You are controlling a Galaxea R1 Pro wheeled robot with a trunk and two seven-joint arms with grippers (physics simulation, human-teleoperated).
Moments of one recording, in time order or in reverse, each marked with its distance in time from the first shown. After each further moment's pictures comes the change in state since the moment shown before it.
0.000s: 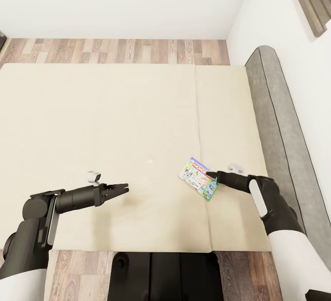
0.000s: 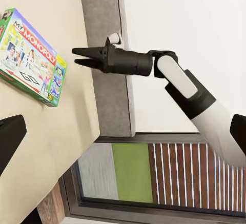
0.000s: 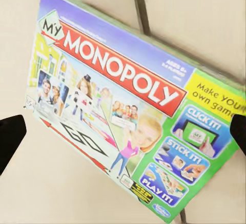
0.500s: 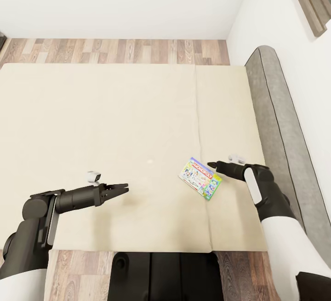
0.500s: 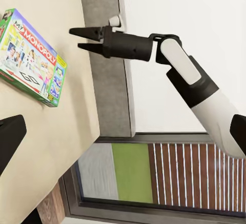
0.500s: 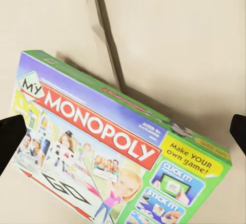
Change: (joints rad) left arm 0.000 0.000 0.001 0.000 0.000 0.000 0.000; right arm -0.090 0.035 0.003 0.018 -0.005 0.005 -0.200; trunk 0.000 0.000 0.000
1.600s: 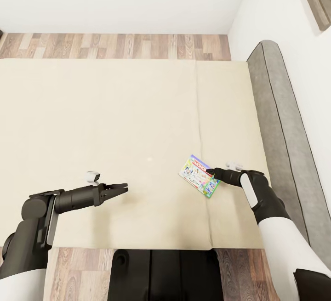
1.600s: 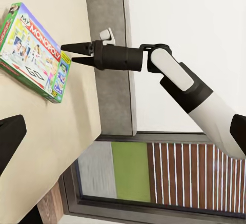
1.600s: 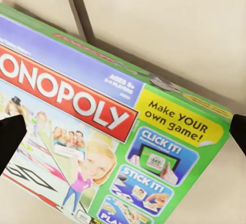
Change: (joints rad) left arm 0.000 0.002 0.004 0.000 0.001 0.000 0.000; right arm -0.001 0.005 0.003 0.118 0.006 -0.058 -0.011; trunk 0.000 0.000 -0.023
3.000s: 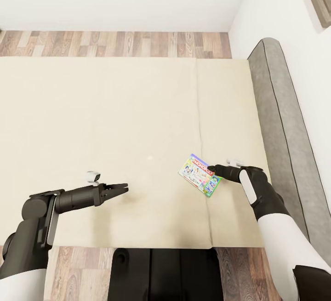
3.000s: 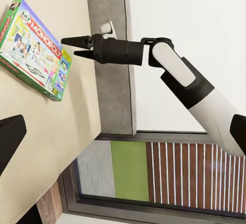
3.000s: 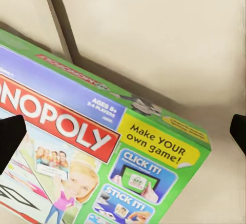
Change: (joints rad) left arm 0.000 -0.001 -0.002 0.000 0.000 0.000 0.000; right arm -0.023 -0.003 0.029 -0.011 0.002 -0.002 -0.072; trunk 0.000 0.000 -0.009
